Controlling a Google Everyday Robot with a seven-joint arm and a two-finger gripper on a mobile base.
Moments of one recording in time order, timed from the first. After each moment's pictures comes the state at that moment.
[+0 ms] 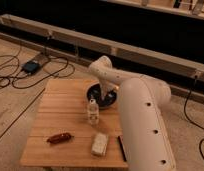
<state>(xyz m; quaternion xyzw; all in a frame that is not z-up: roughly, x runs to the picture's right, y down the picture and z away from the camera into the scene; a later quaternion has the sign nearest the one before) 0.087 0.059 0.947 -0.36 -0.17 -0.69 0.60</state>
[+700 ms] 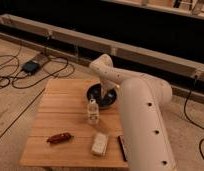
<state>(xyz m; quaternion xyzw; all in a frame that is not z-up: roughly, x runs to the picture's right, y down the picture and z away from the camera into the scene) 0.088 0.049 0.943 -0.35 -0.16 -0.69 0.61</state>
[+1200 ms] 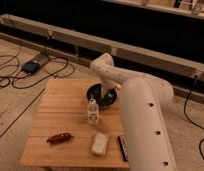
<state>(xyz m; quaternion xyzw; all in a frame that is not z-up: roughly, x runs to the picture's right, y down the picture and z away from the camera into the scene) 0.091 0.048 0.942 -0.35 -0.17 -0.69 0.61</state>
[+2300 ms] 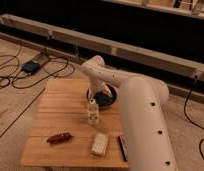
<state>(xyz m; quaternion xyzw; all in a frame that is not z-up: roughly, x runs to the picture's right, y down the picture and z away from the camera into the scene) 0.007 0.073 0.939 -0.29 -0.24 -0.71 0.59</state>
